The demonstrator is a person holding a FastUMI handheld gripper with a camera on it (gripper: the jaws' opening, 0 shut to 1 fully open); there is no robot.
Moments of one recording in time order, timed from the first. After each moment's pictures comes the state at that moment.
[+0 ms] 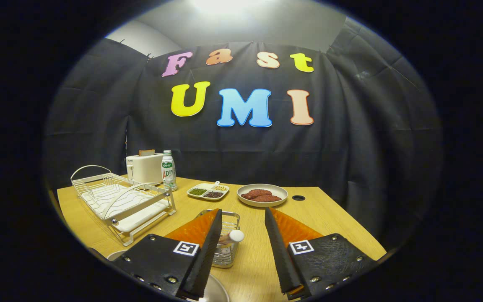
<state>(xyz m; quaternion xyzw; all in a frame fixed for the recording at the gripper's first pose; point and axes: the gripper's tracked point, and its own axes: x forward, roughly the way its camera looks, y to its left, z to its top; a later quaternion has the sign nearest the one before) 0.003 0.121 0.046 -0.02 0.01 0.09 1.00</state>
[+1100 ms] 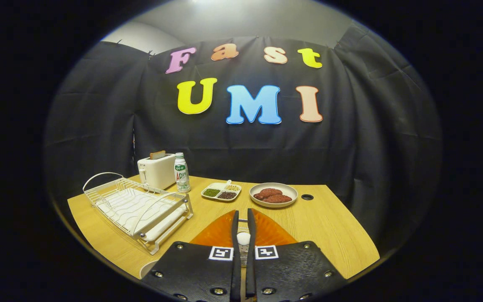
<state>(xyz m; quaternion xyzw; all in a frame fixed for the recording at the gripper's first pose) -0.024 0.143 0.105 -0.02 0.04 0.10 0.99</state>
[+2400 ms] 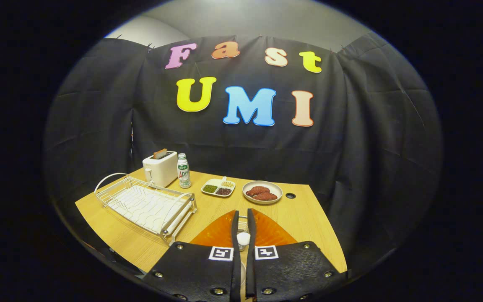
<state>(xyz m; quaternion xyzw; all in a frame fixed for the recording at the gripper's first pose) -0.114 0.143 0.166 -0.06 0.11 0.08 0.99</state>
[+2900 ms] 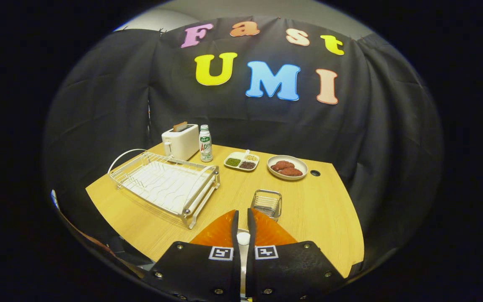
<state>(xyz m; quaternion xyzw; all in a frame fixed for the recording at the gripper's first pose) -0.115 0.199 0.106 -0.07 0.20 0.14 0.97</state>
